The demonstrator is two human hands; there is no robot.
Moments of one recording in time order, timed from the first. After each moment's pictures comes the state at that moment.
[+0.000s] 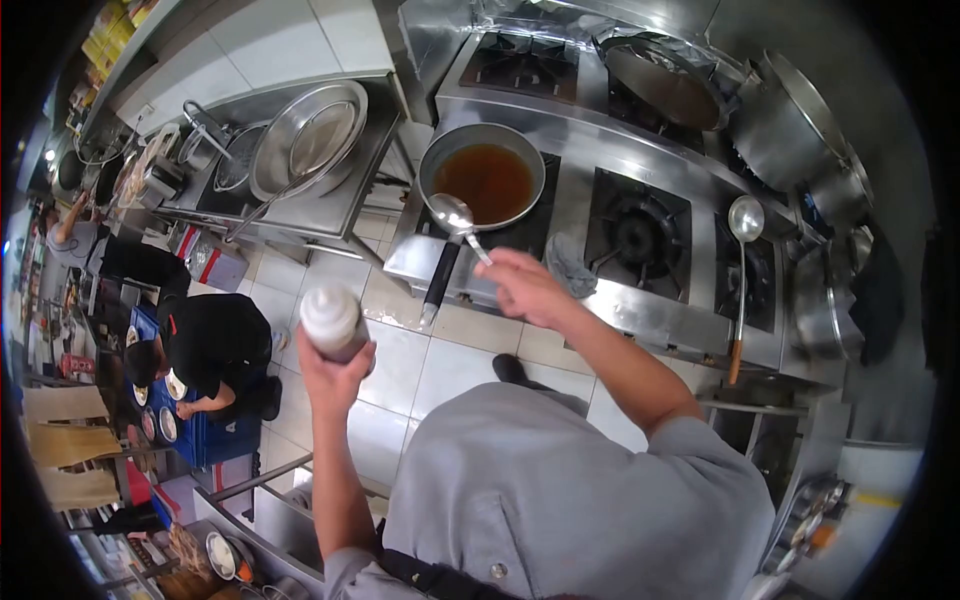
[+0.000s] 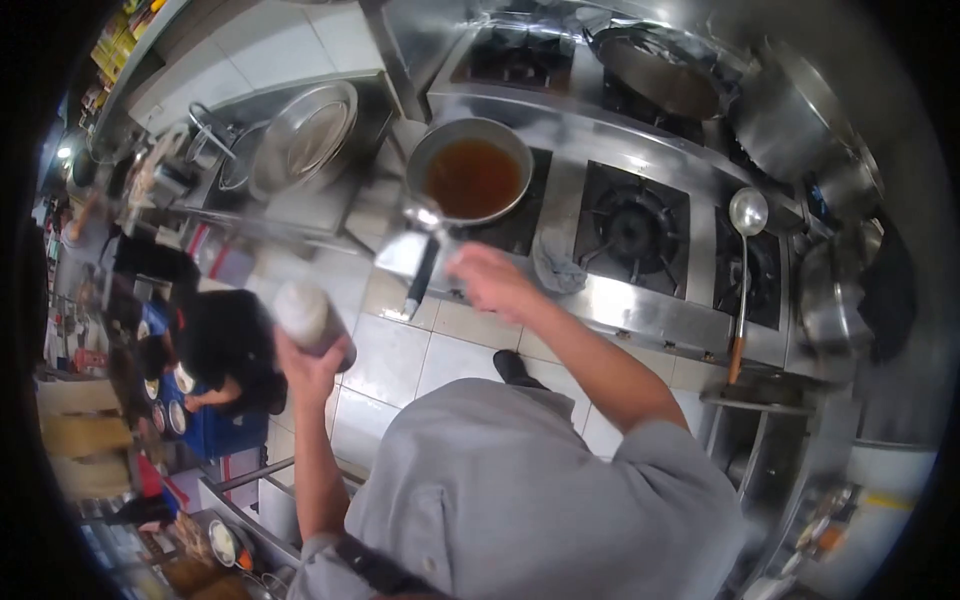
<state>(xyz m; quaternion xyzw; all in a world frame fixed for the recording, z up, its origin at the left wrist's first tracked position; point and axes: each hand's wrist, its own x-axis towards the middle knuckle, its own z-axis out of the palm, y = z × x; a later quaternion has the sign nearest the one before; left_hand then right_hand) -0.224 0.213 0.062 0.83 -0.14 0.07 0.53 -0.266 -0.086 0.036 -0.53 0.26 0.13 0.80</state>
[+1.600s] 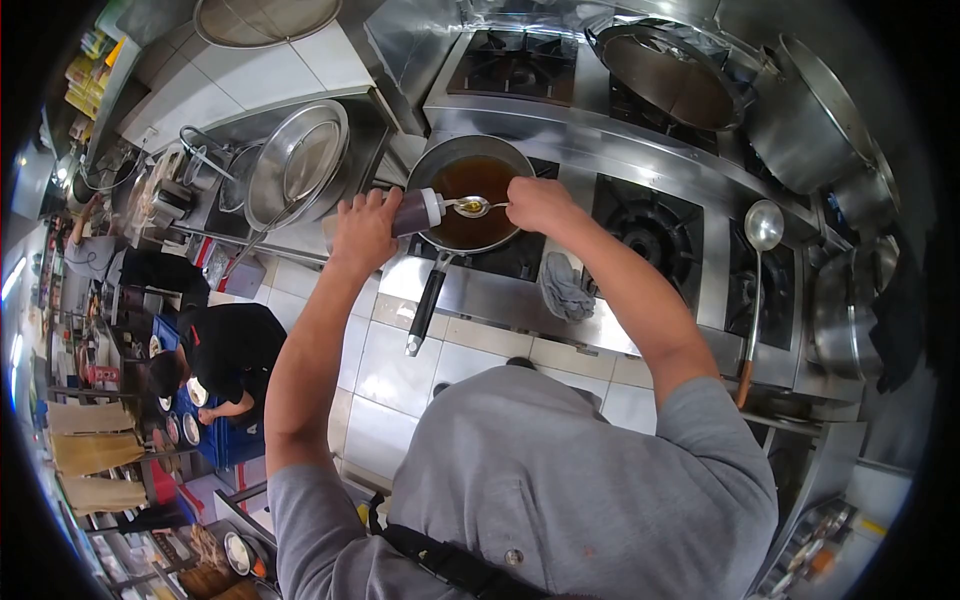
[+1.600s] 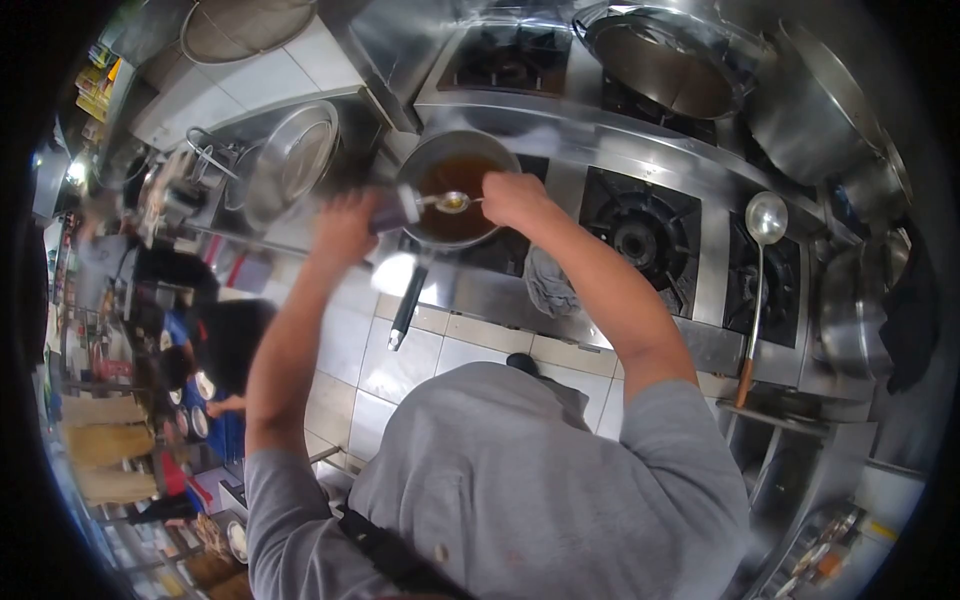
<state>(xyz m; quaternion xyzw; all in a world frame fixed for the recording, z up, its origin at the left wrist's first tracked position) -0.041 0.037 0.054 0.89 -0.44 0.10 -0.06 -0.150 -0.232 0.023 -0.98 0.10 0.06 0.19</state>
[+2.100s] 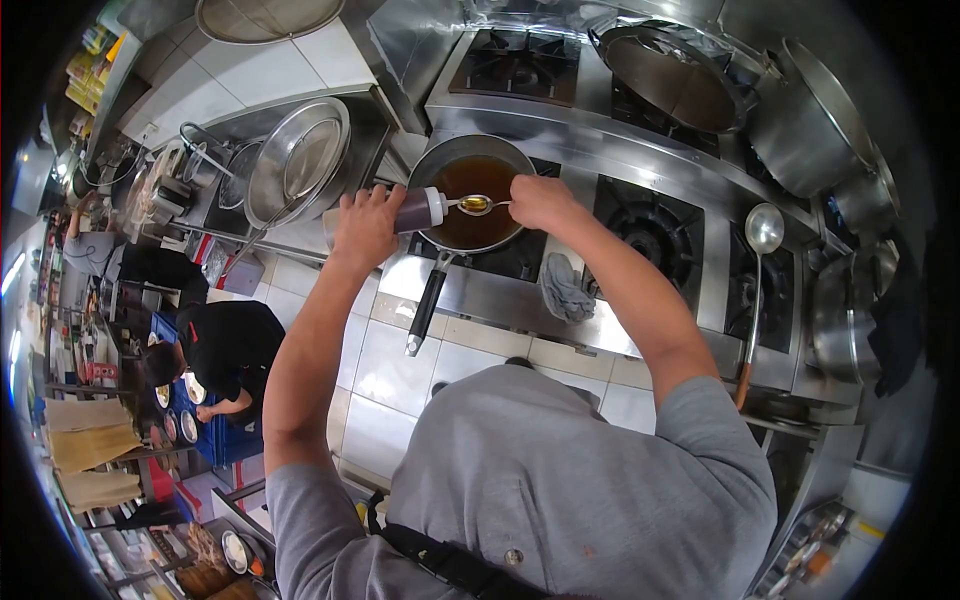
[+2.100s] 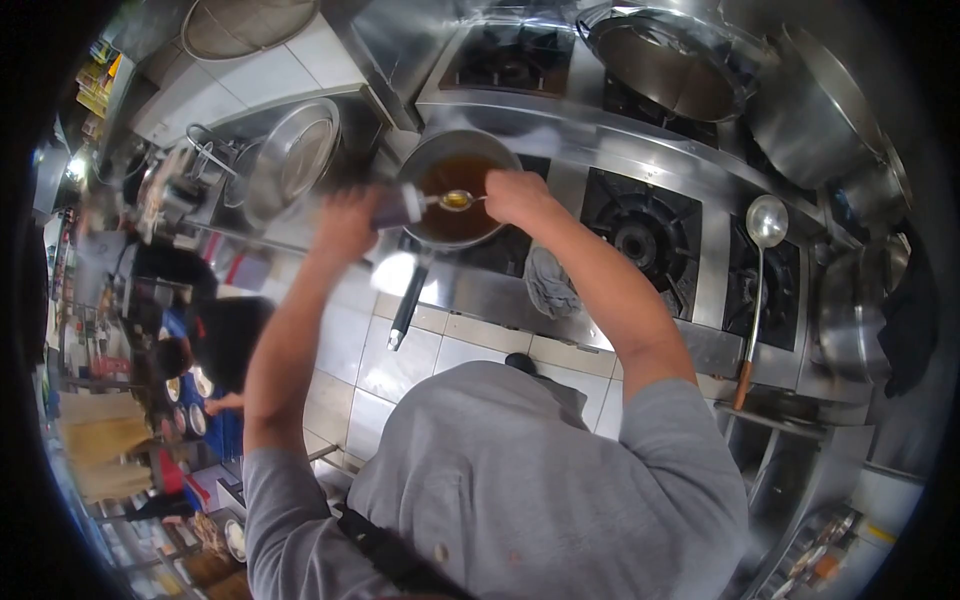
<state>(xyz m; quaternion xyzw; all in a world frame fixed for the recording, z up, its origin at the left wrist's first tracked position) -0.033 0.035 0.048 0.88 -0.45 0.10 -0.07 -0.144 -0.238 0.014 -0.98 0.09 0.04 0.20</state>
